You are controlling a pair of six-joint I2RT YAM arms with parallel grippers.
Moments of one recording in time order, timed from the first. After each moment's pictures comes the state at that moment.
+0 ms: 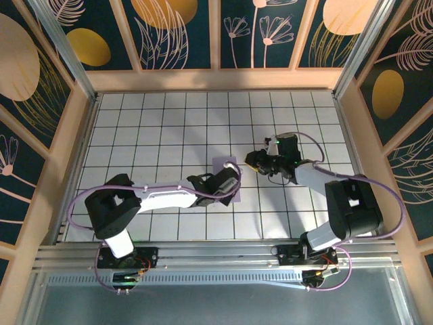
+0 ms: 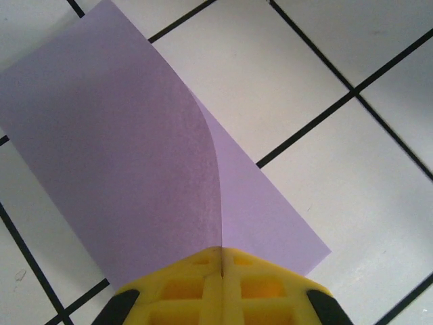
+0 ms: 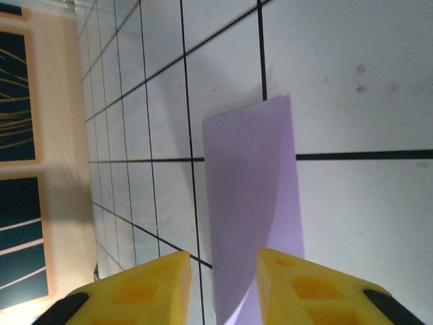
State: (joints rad) left arm -1.06 1.71 0.99 -0.22 -0.20 -0.38; right arm 0.28 1.47 0.67 0.05 -0.64 0.76
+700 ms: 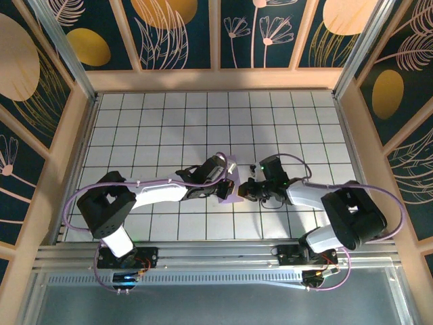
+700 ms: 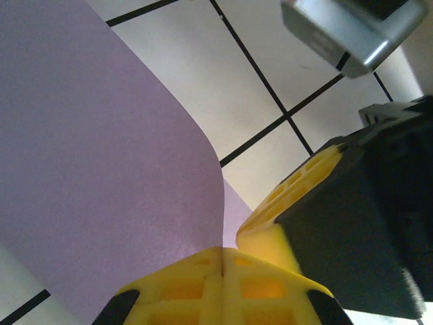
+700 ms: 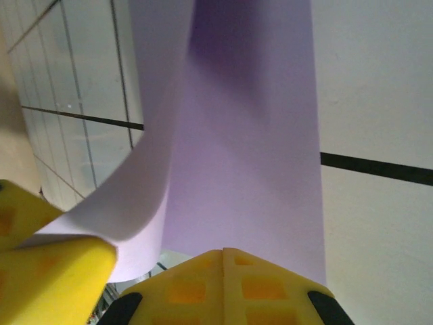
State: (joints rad) left arm -0.94 1.68 0.92 -0.08 0.12 -0.49; right arm 0.54 1.45 0.47 0.07 -0.59 0.79
